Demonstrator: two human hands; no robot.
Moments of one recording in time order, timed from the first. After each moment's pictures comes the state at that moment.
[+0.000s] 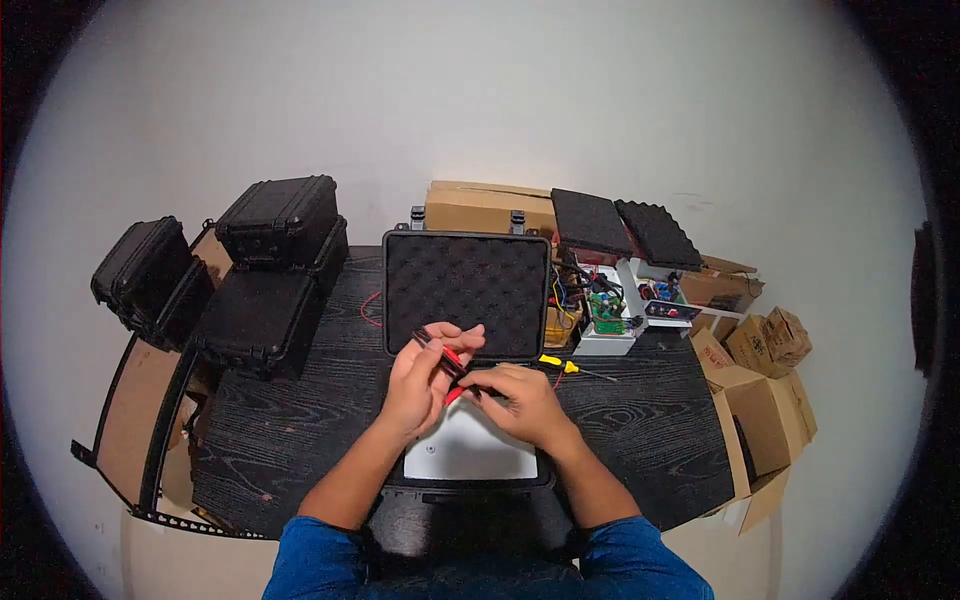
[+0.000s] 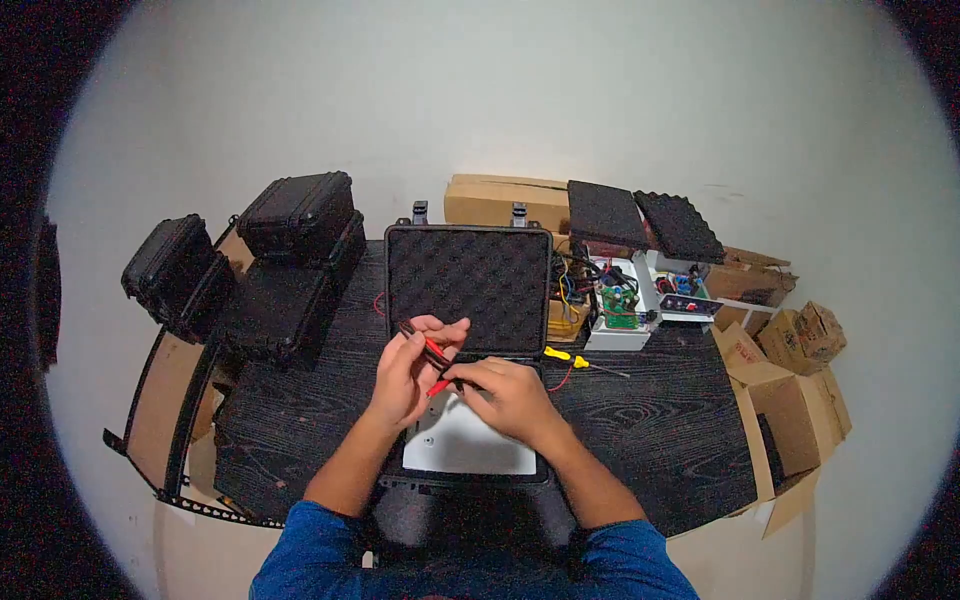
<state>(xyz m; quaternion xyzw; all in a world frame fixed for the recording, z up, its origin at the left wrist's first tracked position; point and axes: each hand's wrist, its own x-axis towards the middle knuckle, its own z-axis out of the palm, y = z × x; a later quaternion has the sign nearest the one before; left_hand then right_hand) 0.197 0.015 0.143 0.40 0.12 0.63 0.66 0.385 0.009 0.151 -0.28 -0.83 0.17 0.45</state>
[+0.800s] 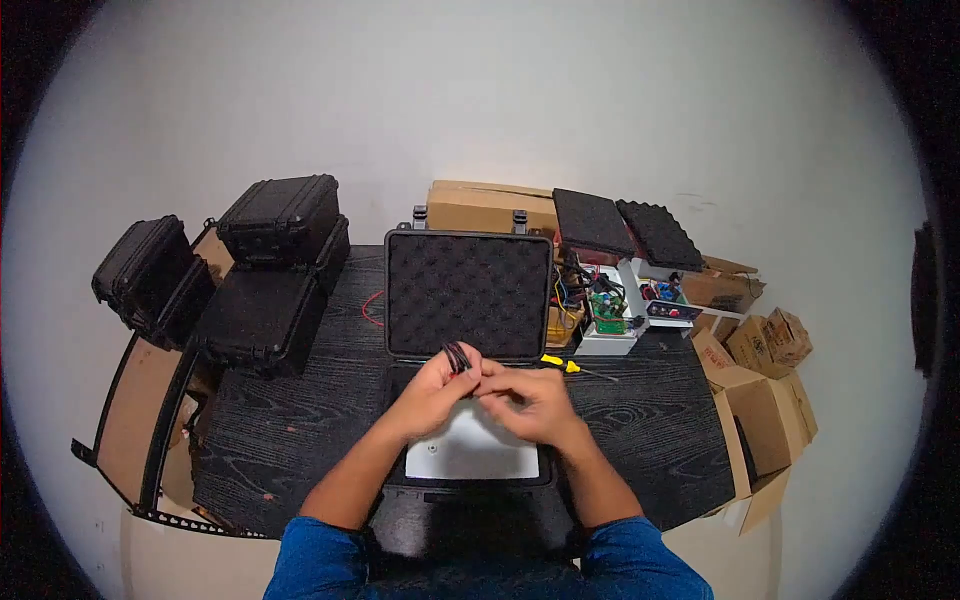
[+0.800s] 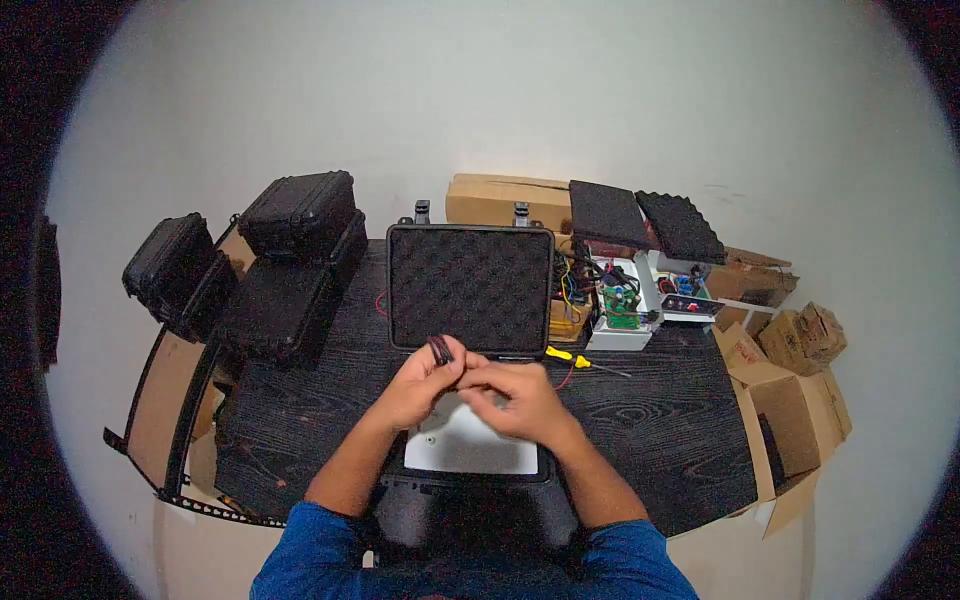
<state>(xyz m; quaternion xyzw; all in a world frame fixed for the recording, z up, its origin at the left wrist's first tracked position) 0.192 0.012 0.140 0.55 0.22 0.46 0.66 0.396 0.003 0.158 -0.25 -0.81 0.23 0.49</state>
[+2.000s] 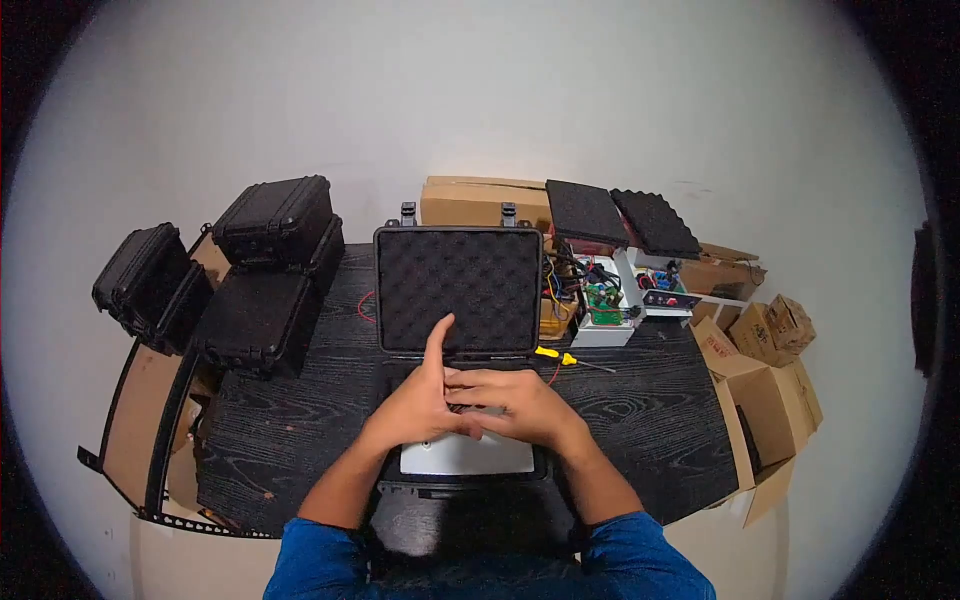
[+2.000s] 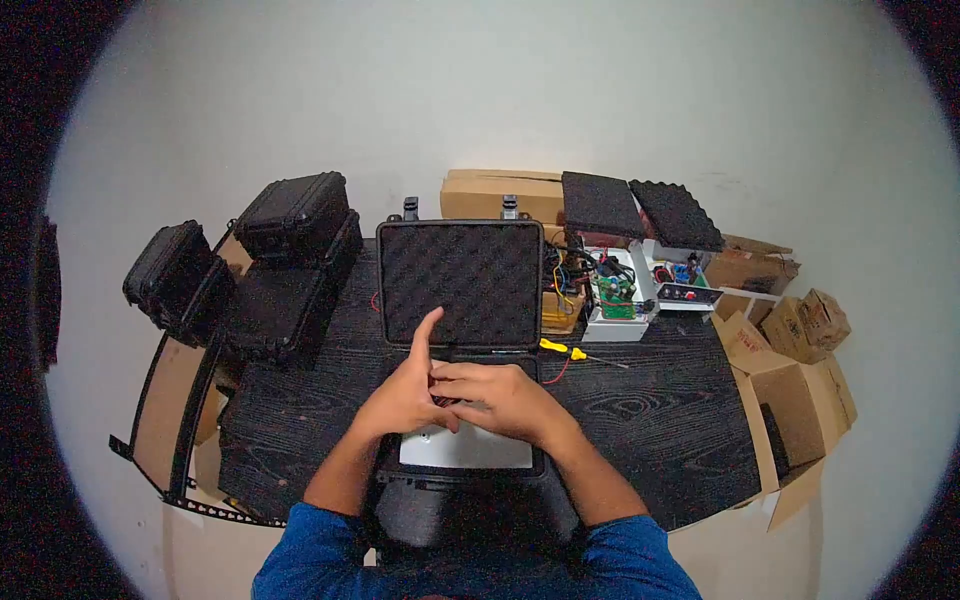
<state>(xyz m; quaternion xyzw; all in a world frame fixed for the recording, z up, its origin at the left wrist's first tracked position) 0.187 -0.007 0.165 0.70 0.35 0.36 0.50 0.401 0.005 0.164 -0.19 -0.89 0.19 0.36</state>
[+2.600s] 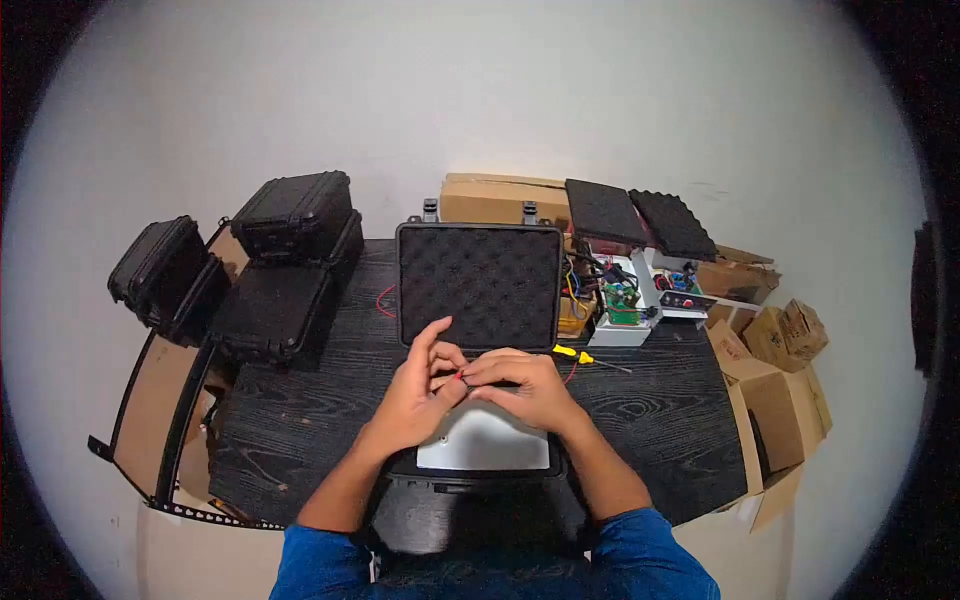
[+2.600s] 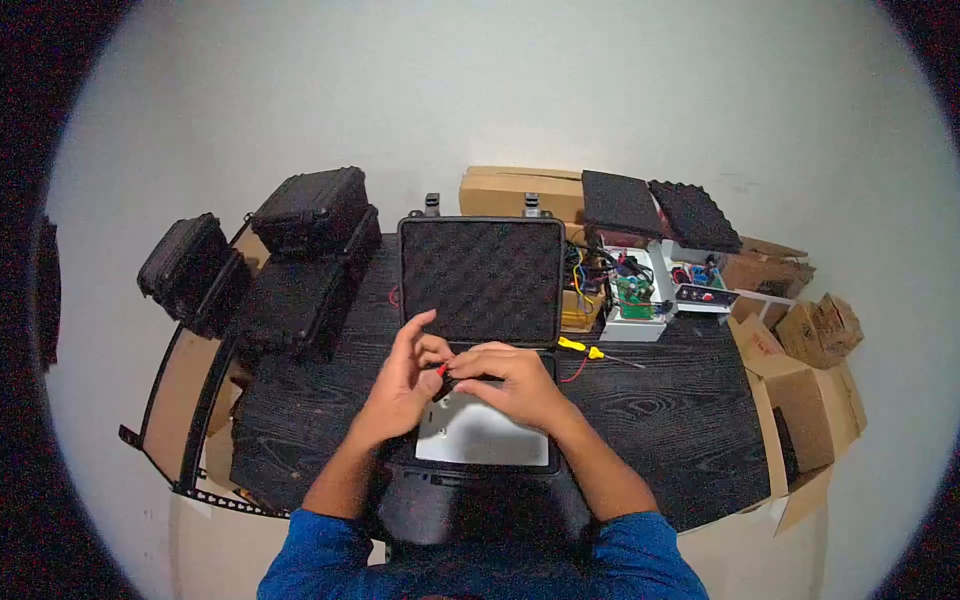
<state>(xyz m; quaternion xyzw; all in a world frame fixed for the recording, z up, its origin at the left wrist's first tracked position) 0.162 -0.018 0.150 0.67 0.31 0.51 0.44 0.384 0.017 0.158 -0.21 -0.83 0.29 0.43</state>
